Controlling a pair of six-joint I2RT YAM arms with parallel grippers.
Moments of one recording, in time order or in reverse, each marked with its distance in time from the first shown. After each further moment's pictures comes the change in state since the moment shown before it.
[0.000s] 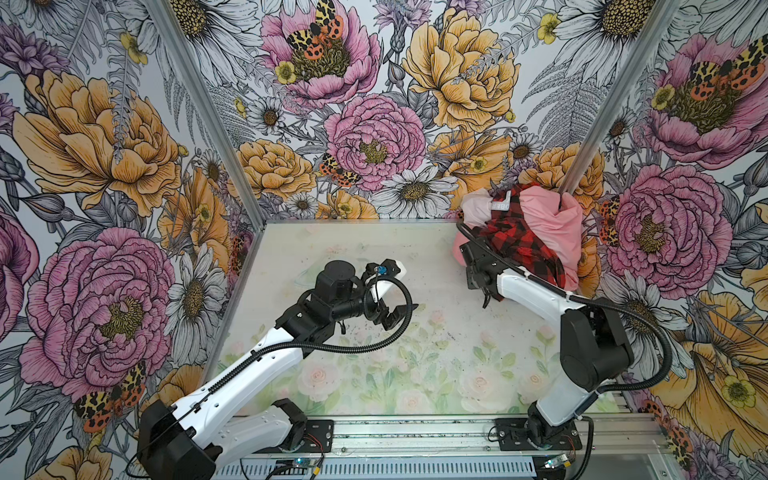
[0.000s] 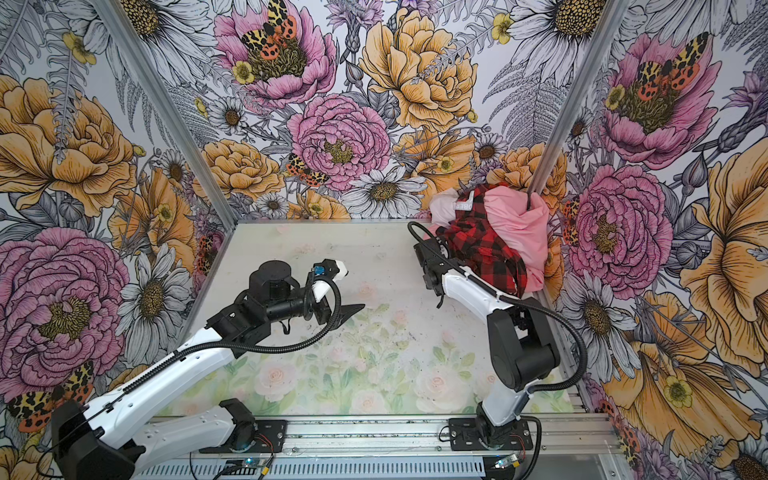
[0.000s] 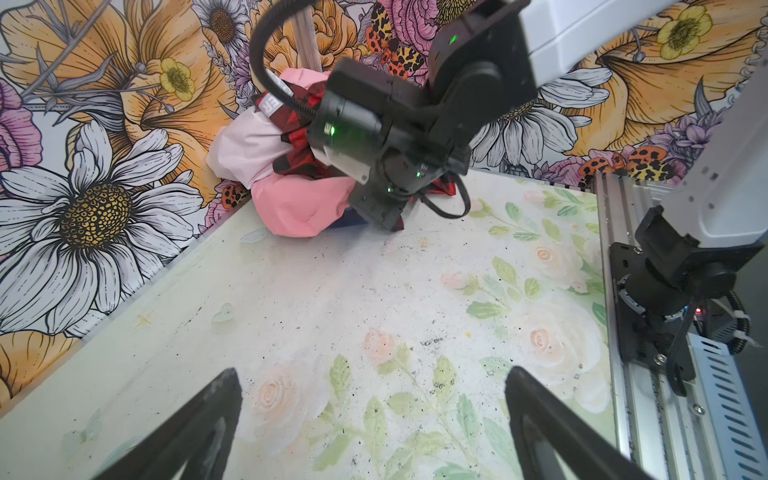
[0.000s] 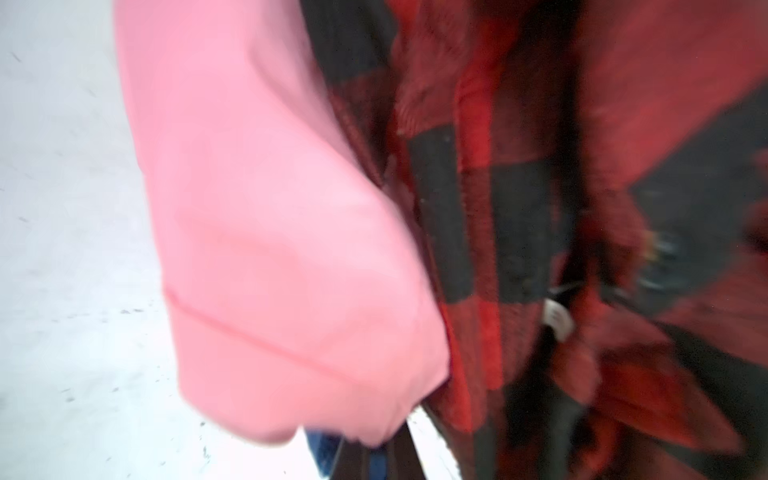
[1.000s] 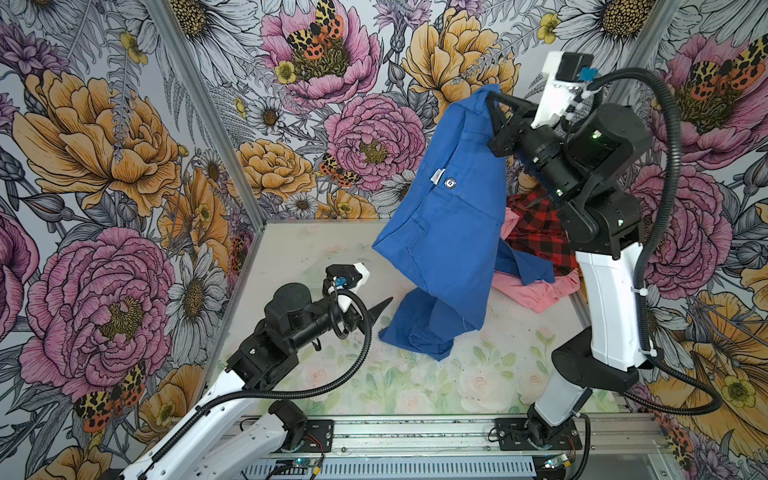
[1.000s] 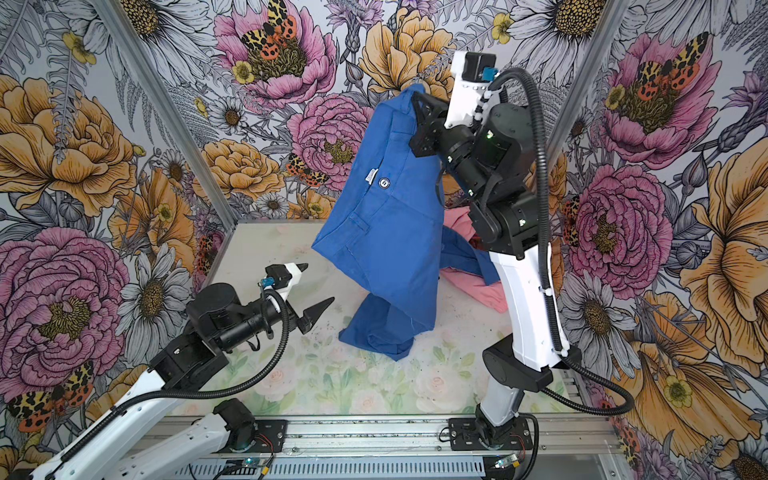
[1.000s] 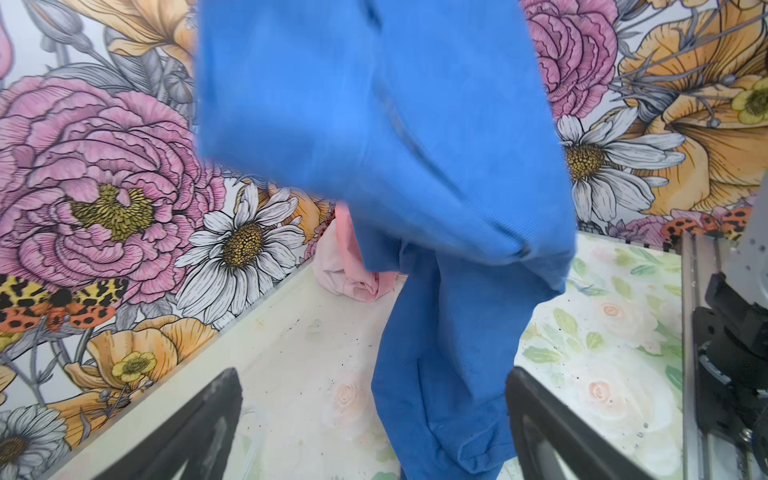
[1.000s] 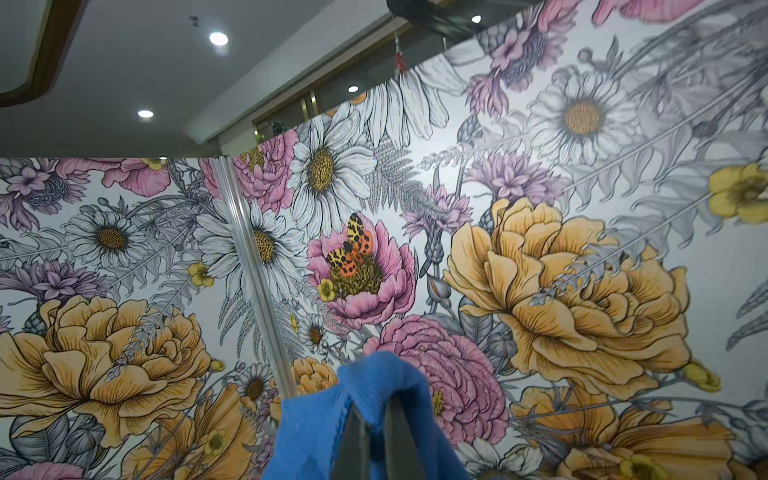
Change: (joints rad) left arm -0.005 -0.381 -0.062 -0.081 -0.245 -0.027; right arm 0.114 0.089 1.307 -0.028 -0.564 -0.015
